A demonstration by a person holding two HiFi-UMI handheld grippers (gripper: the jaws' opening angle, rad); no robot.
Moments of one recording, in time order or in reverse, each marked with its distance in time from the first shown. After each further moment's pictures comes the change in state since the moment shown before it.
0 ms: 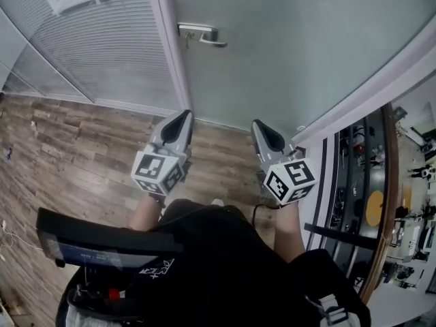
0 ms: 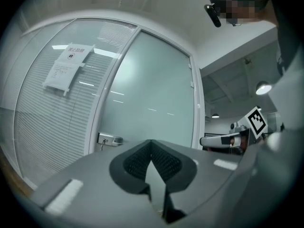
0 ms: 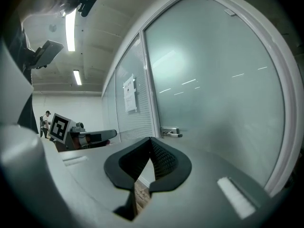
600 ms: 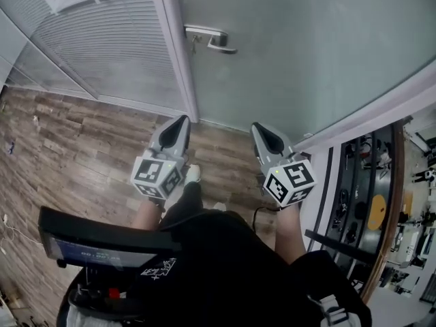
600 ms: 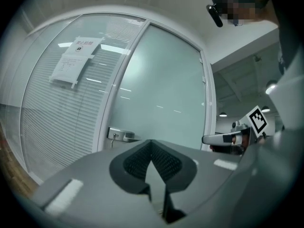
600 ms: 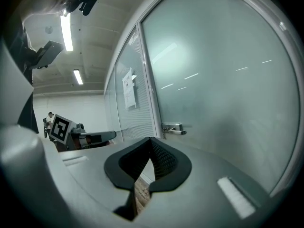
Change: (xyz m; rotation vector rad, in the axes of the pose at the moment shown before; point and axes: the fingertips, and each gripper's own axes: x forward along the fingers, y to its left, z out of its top) left arm 0.022 0.052 -0.017 -0.035 0.046 0.074; right arm 0.057 -0.016 -0.008 0.020 0.053 0.048
